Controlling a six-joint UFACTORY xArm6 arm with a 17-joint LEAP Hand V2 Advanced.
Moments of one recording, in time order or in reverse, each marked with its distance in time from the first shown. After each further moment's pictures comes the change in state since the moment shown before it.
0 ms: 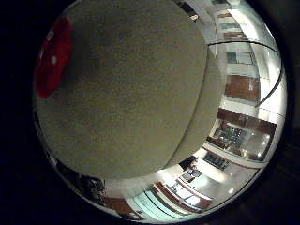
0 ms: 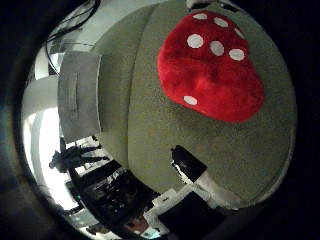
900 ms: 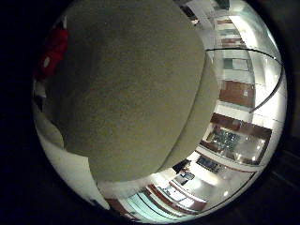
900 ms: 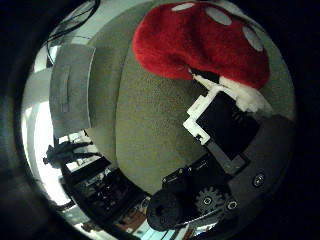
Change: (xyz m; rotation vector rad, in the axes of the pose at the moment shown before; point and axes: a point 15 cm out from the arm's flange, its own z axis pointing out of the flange) arm 0.015 -0.001 0.003 0.012 0.077 -0.054
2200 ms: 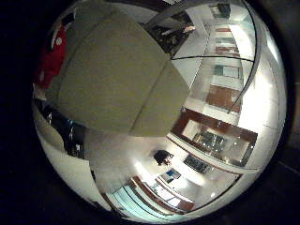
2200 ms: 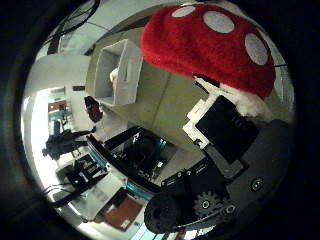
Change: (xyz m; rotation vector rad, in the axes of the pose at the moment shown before) arm -0.071 0.064 -0.345 -0.055 0.075 -0.156
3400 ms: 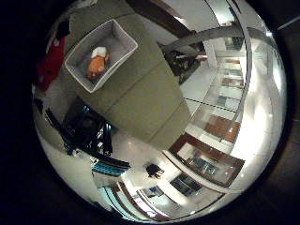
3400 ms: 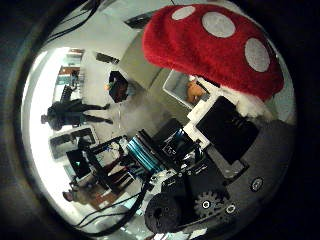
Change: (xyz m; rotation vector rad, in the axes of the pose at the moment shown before) arm -0.327 -0.074 -0.157 0.105 -0.092 -0.308
